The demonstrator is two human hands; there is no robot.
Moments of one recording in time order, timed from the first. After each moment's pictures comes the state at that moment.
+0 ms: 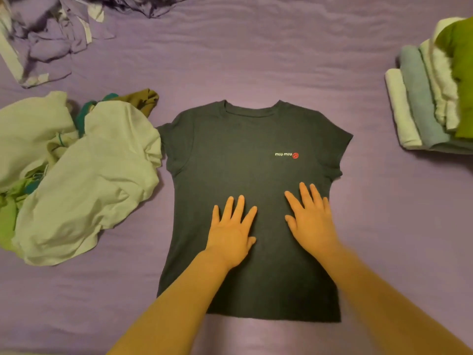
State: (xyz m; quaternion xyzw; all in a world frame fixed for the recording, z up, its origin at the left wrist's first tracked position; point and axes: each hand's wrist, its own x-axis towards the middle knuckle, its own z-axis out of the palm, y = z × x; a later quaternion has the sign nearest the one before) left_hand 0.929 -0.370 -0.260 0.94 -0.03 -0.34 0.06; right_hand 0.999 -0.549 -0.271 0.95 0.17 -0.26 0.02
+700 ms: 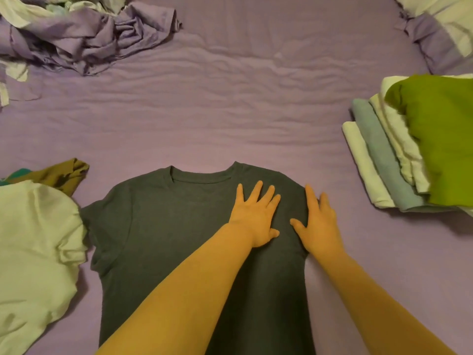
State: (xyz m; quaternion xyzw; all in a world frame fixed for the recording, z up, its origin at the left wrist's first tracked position) left_hand 1.169 -0.439 -0.299 0.94 -0.19 -0.27 0.01; right_hand 1.157 -0.596 -0.301 0.97 -0.05 -0.16 -0.19
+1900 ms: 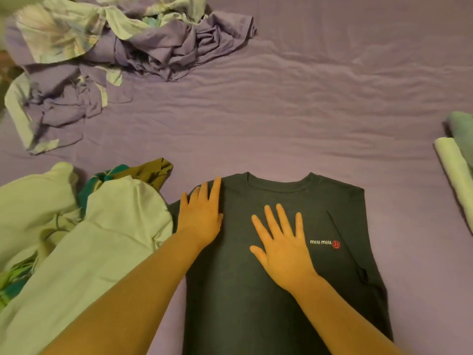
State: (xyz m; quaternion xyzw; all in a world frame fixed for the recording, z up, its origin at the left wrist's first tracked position) left_hand 1.116 -0.207 -0.286 0.98 0.10 -0.18 0.00; right_hand 1.111 -0.408 -0.319 0.94 0.29 -0.16 -0.02
